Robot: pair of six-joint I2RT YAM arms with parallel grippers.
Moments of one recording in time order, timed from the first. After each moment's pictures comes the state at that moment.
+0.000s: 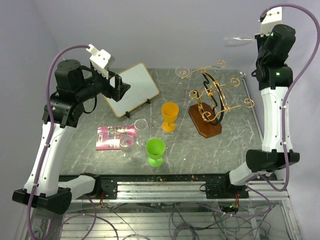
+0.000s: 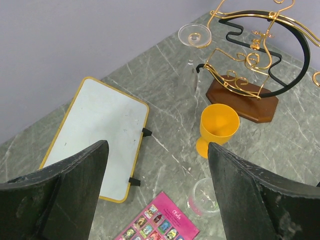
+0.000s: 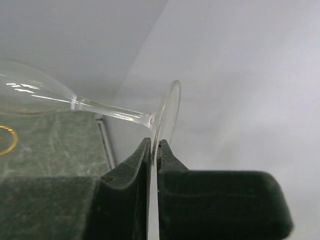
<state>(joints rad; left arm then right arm) -0.24 1.13 1.53 -0.59 0.46 0.16 0.00 1.55 2.06 -0.55 0.41 -0.48</state>
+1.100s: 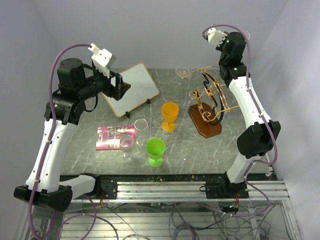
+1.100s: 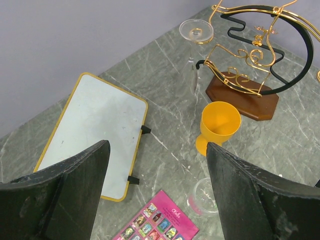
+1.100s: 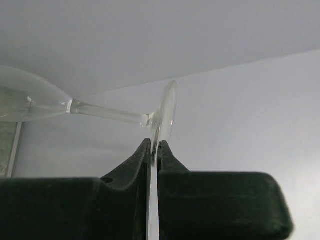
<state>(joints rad) -0.23 1.16 1.53 -0.60 0.48 0.16 0.18 1.77 1.85 -0.07 0.52 -1.28</state>
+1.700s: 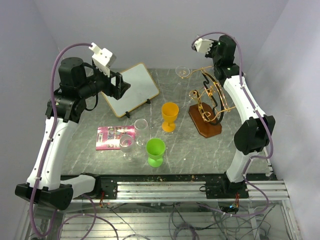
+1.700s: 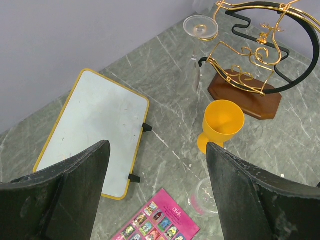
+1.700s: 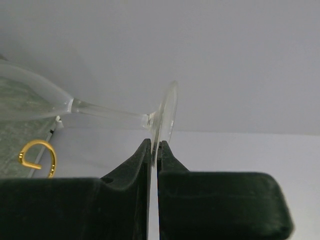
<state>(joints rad) -0.22 1.18 1.53 -0.60 0.48 0.16 0.21 1.85 1.85 -0.12 0.32 -1.37</state>
